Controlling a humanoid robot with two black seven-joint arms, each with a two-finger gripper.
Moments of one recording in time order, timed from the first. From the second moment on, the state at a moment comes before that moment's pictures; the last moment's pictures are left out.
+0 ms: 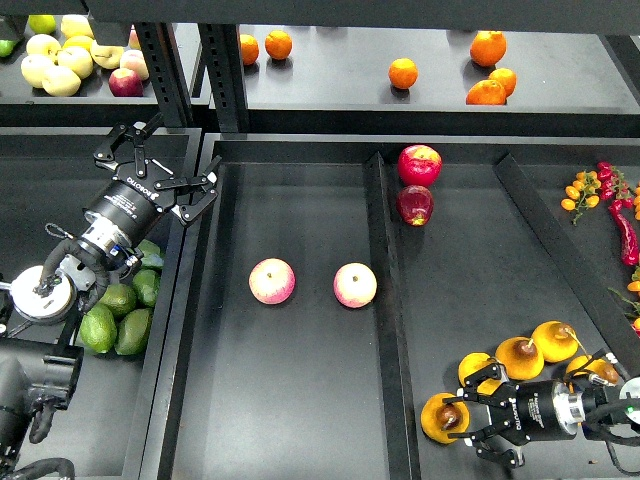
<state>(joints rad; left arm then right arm) -0.34 0.00 -1.64 -1.05 0.13 -0.38 0.46 0.58 -0.50 0.04 0.80 0.36 0.58 -0.49</state>
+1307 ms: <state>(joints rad) -0.34 0.00 -1.64 -1.03 0.13 -0.37 0.36 0.57 0.01 1.11 0.40 0.31 0.58 -0.33</state>
